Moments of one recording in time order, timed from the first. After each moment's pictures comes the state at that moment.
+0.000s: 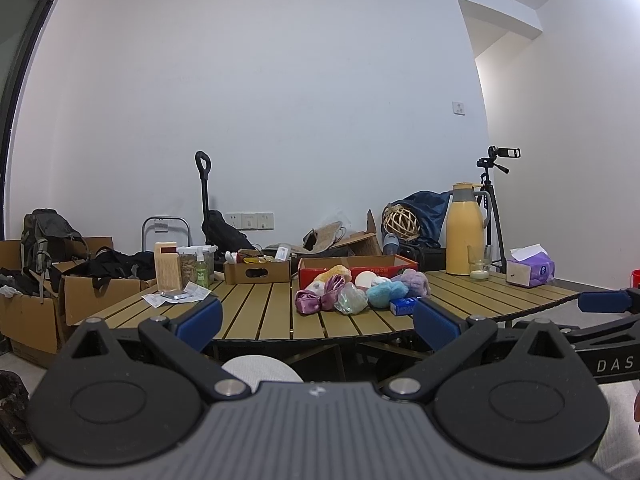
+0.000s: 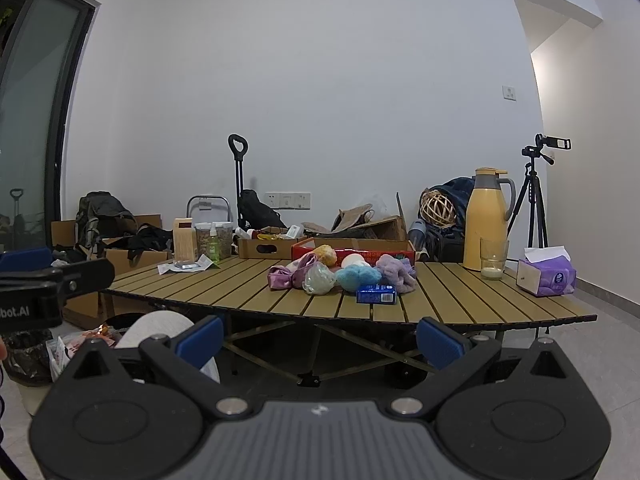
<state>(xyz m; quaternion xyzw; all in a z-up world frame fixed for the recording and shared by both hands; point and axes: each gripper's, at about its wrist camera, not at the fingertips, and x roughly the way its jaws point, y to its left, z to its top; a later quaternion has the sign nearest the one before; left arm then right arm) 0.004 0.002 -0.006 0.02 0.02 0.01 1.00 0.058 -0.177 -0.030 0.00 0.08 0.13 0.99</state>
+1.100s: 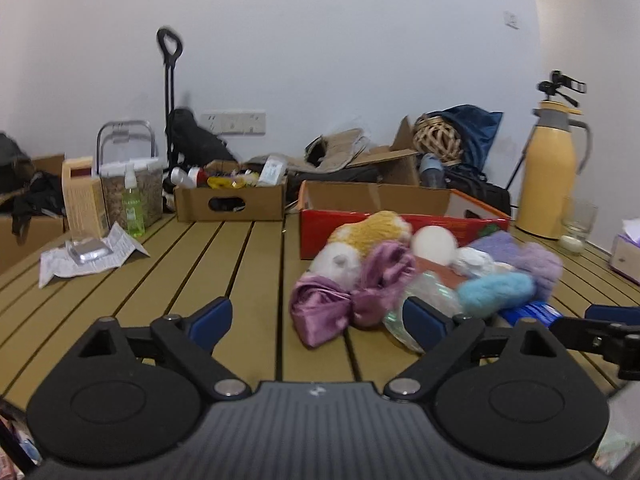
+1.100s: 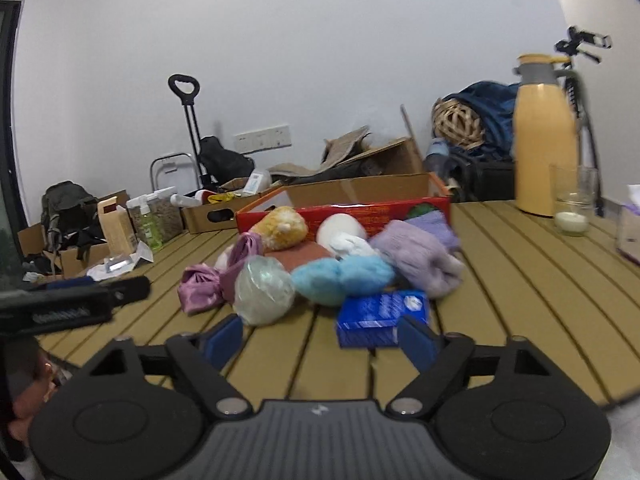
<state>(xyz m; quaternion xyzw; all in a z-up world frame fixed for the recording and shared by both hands) 0.421 0.055 -0.032 -0.02 0.18 0.01 0.98 0.431 -0.160 -0.054 0.07 0.20 0.16 0.96</state>
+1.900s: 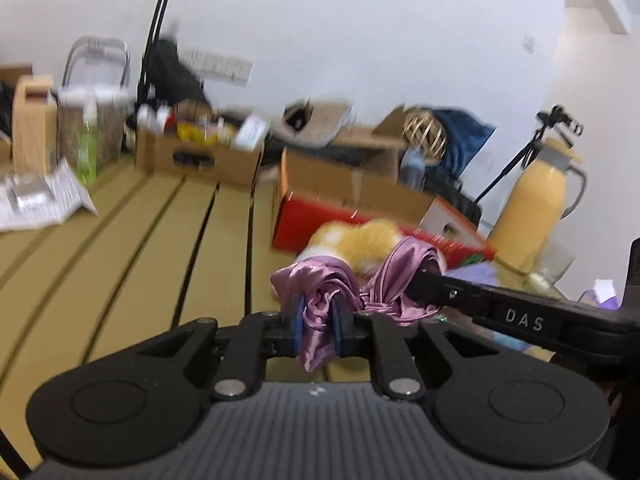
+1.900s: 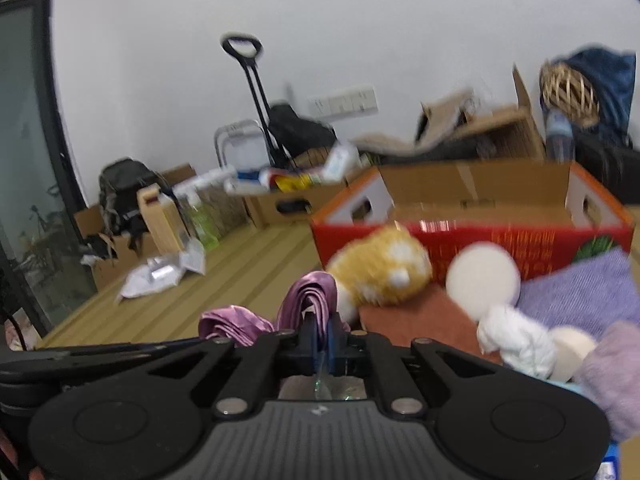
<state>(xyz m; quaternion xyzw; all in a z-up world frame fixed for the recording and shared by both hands) 0.470 0.093 -0.015 -0.13 0.22 -0.07 0.96 0.572 -0.071 -0.039 0.07 0.24 0.28 0.93</state>
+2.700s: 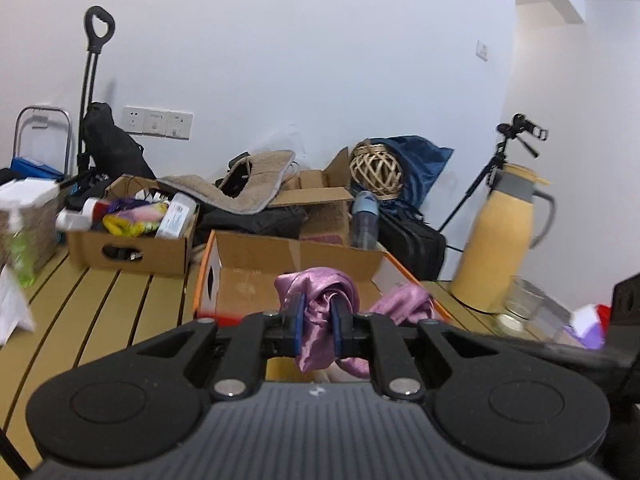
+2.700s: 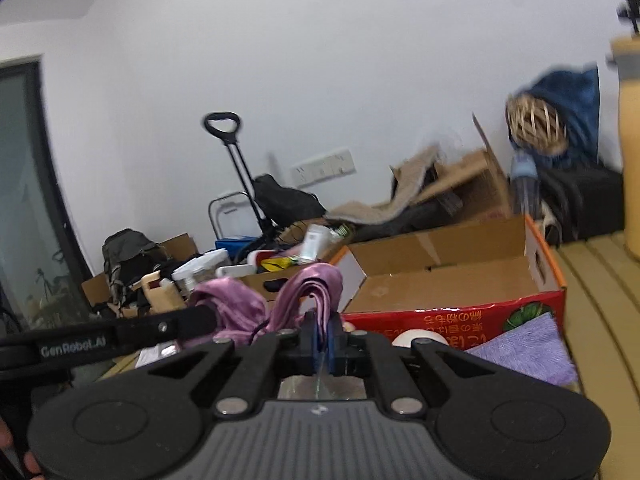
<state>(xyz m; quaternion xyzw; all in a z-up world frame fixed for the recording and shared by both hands) 0.558 0.034 0.058 -0.08 0.18 -0.11 0.97 0.597 -0.150 0.010 0.15 0.20 0.27 0.93</state>
